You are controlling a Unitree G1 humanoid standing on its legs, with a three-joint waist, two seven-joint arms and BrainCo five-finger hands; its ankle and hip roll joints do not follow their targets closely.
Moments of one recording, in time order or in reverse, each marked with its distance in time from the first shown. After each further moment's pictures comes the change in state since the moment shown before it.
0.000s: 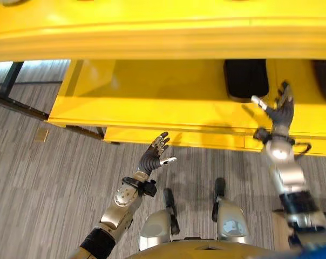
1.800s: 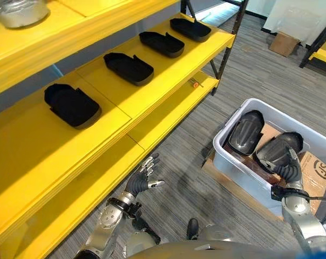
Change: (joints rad) left arm 0.120 0.055 0.044 0.107 0.041 -0.126 -0.172; right arm 0.287 -0.157 0.011 0.136 -0.061 0.058 -0.024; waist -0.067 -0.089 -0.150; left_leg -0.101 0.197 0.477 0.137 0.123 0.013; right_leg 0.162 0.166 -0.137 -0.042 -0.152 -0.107
